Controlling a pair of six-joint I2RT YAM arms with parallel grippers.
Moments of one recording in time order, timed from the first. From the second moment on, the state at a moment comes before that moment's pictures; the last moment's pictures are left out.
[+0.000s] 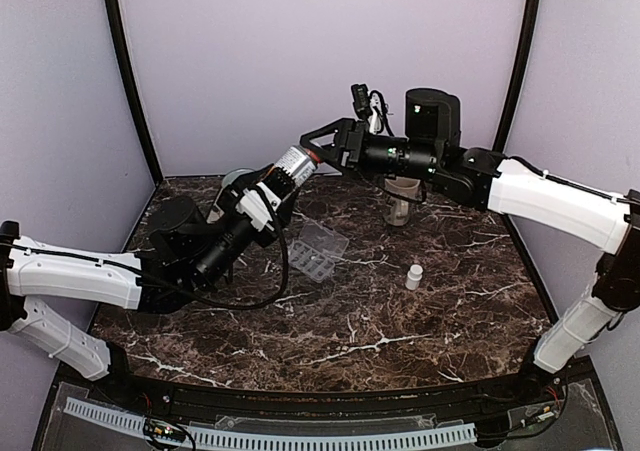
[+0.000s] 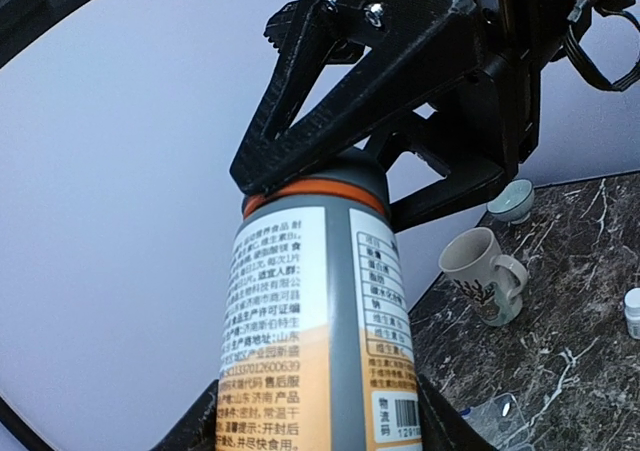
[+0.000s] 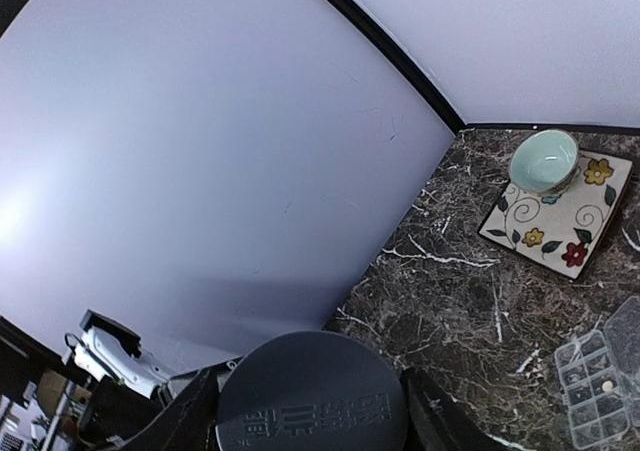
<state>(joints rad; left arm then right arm) -1.11 1.32 0.78 0.77 -0.53 0.78 0.87 1.56 1.44 0.02 -0.34 0.78</state>
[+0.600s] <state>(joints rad) -1.04 1.27 0.84 0.56 -0.28 0.54 0.90 1.49 1.35 0.01 -0.33 0.73</state>
